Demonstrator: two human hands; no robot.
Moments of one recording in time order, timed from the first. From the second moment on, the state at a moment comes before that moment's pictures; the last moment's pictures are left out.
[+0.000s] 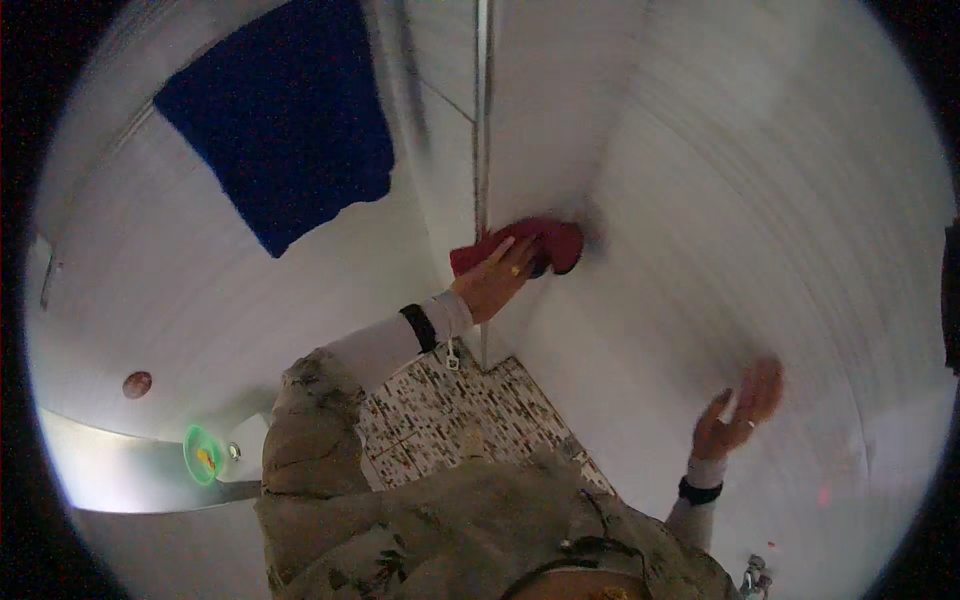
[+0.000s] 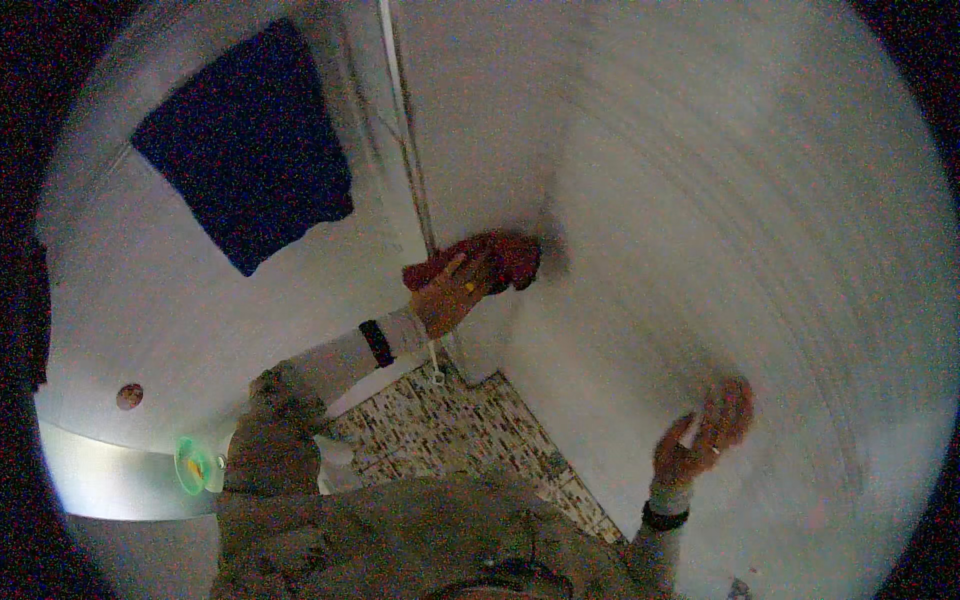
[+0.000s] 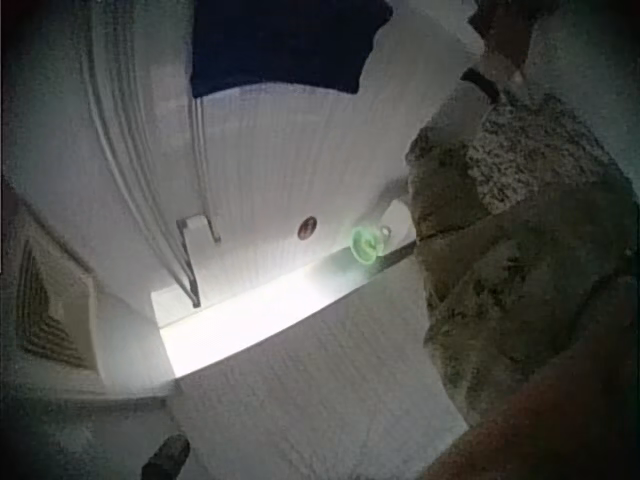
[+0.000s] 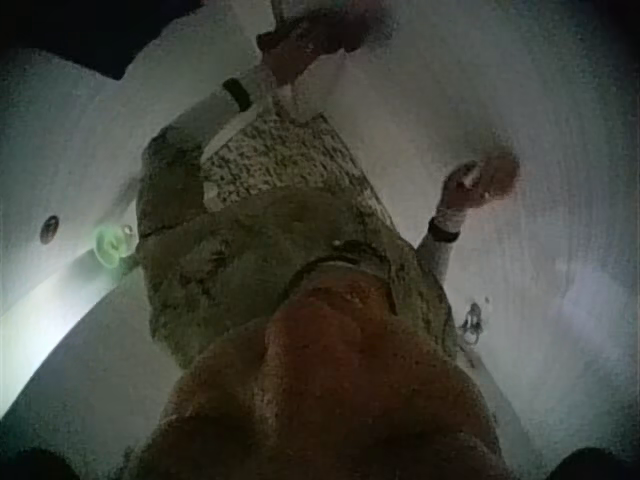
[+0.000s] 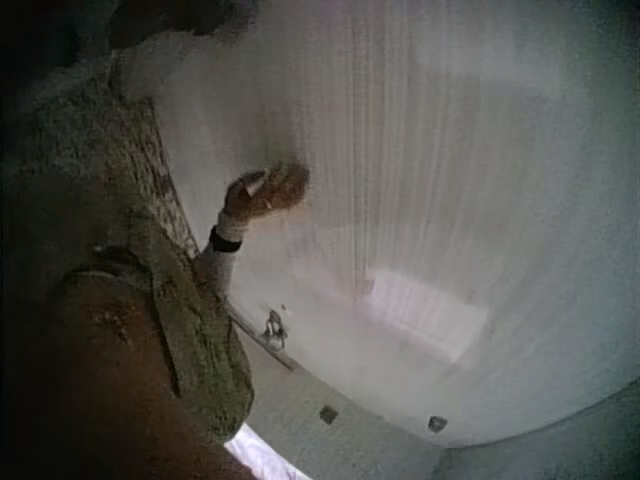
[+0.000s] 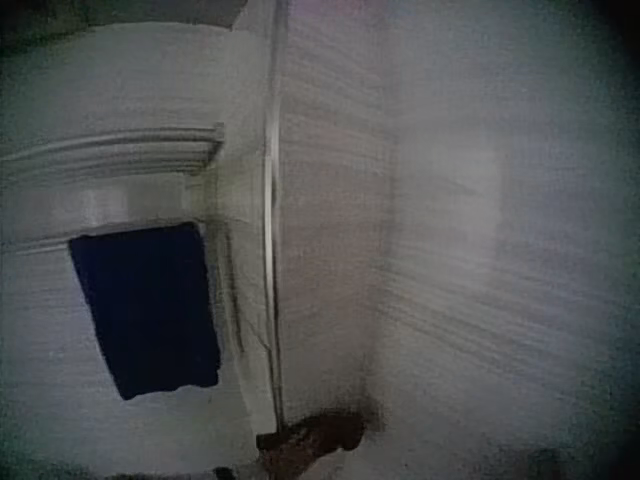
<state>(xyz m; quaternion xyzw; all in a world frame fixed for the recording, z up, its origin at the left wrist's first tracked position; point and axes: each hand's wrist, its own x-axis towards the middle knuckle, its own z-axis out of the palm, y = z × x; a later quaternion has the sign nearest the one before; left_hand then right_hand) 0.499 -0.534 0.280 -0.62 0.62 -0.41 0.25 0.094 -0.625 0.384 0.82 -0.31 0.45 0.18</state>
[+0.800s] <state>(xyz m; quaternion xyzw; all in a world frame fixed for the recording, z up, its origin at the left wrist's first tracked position) 0.479 -0.530 0.400 -0.50 0.50 -0.09 -0.70 0.365 -0.595 0.474 0.81 -0.05 0.59 -0.04</state>
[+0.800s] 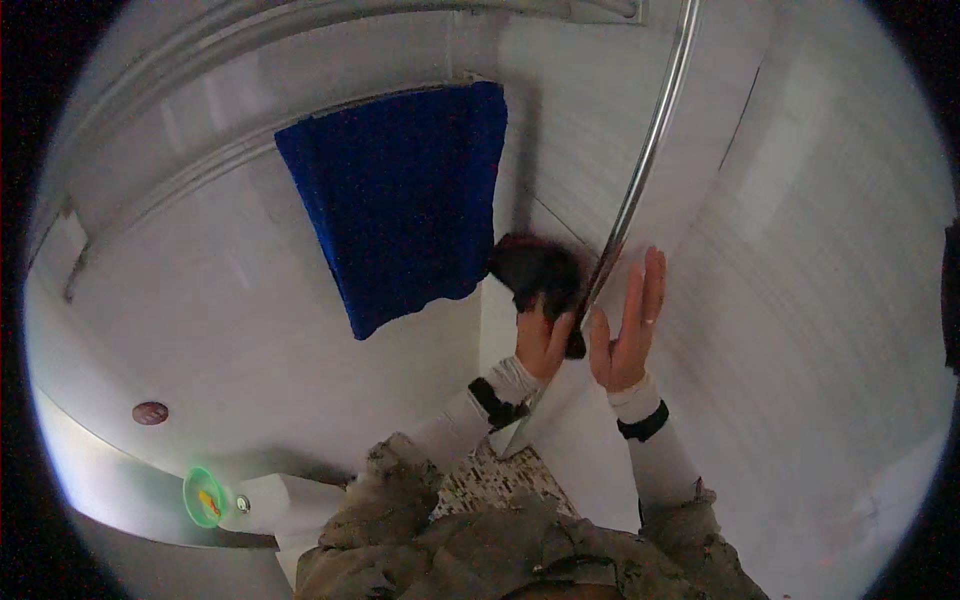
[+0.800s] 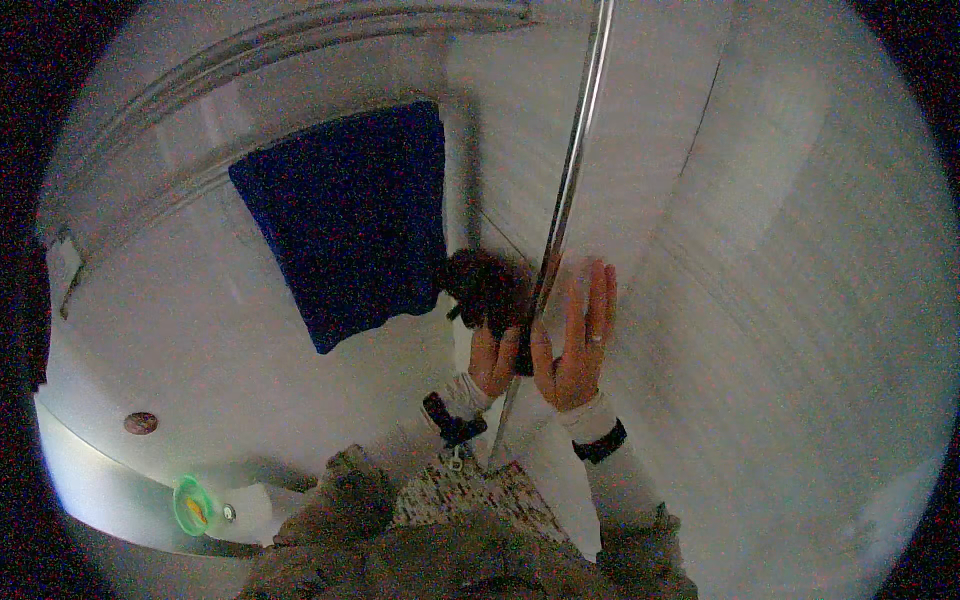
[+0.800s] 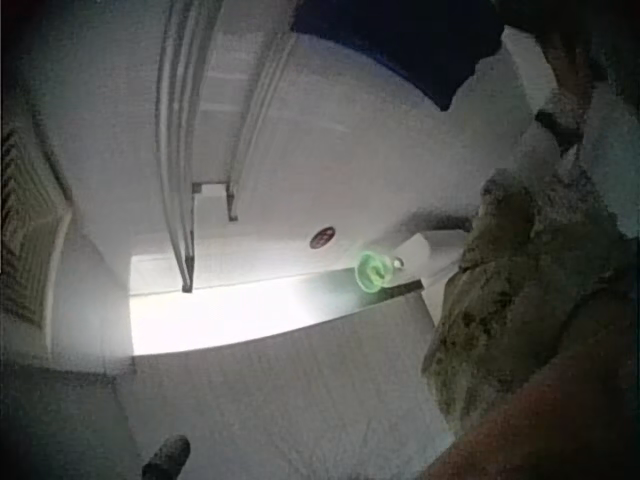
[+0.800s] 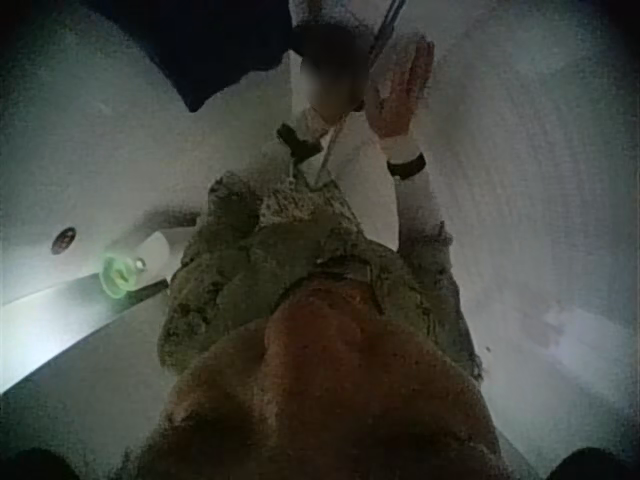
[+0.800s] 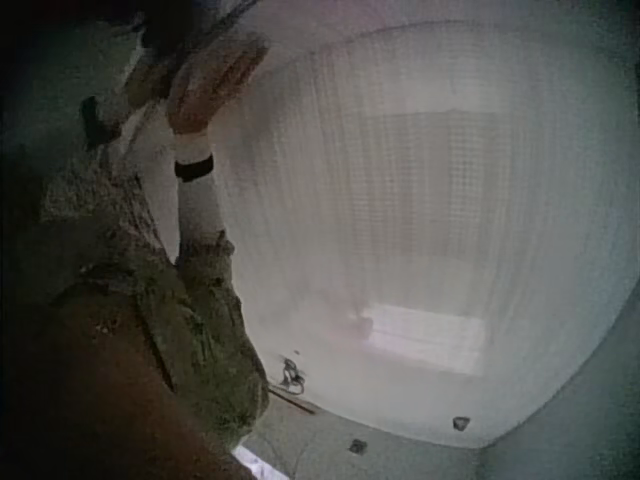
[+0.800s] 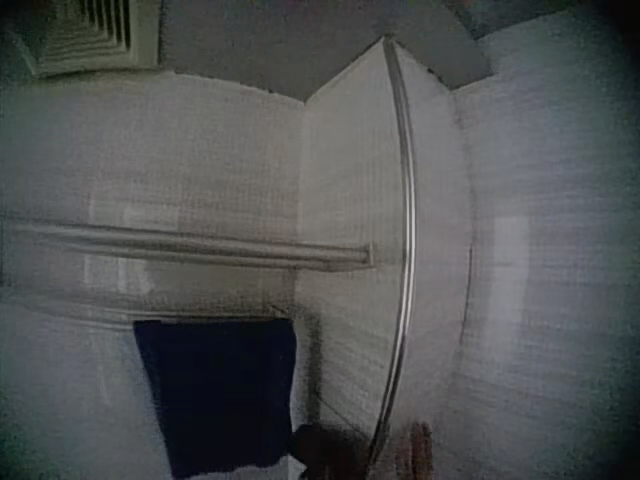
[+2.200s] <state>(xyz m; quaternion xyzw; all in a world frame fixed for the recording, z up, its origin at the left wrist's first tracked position) 0.454 -0.491 0.347 -0.49 0.25 0.30 -0.78 0.380 -0.596 0.478 0.74 0.08 0.67 0.04</state>
